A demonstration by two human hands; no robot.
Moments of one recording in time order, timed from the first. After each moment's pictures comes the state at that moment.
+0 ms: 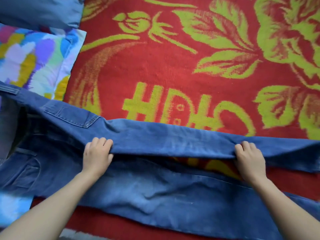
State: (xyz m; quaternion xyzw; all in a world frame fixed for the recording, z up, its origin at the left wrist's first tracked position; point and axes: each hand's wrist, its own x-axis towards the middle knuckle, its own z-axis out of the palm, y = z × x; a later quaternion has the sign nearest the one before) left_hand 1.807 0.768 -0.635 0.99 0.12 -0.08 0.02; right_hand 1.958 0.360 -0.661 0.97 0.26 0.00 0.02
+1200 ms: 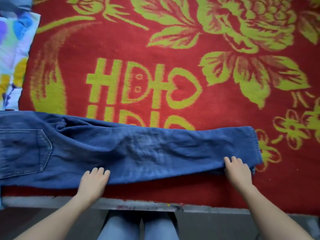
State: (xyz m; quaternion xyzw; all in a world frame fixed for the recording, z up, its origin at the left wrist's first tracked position) left_hand 1.647 0.645 -0.636 0.98 -0.04 -0.21 -0.01; right_hand 1.781 0.218 -0.629 0.96 0.13 -0.18 0.17
